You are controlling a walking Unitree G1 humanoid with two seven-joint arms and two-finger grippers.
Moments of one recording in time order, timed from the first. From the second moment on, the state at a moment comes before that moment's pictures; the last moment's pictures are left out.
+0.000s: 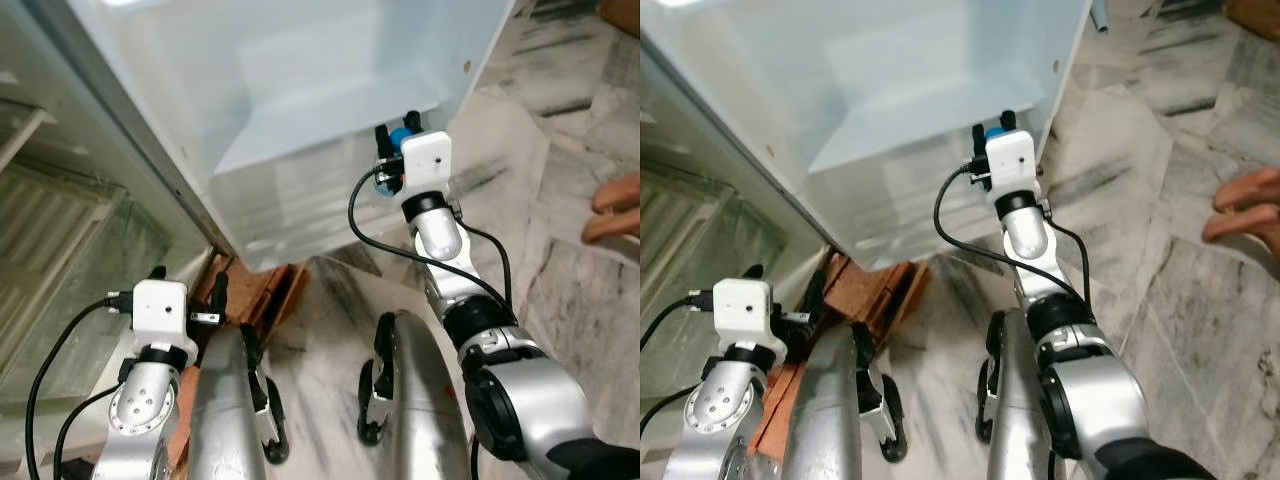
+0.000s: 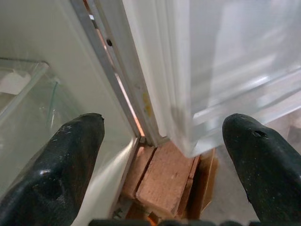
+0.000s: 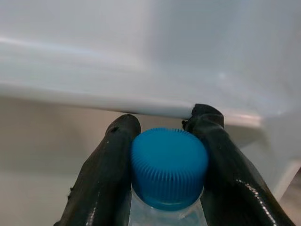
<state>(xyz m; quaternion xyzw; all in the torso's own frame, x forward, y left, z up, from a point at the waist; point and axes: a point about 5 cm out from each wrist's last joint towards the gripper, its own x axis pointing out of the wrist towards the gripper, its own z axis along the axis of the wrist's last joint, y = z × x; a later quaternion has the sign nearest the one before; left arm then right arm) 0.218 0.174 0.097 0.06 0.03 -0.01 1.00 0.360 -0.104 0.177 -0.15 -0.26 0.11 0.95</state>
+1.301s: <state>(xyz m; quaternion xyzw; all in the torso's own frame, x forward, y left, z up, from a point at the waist) 0.197 0.178 0.113 0.07 0.05 -0.03 1.00 0.363 -0.147 0.129 -0.31 -0.15 0.01 0.94</state>
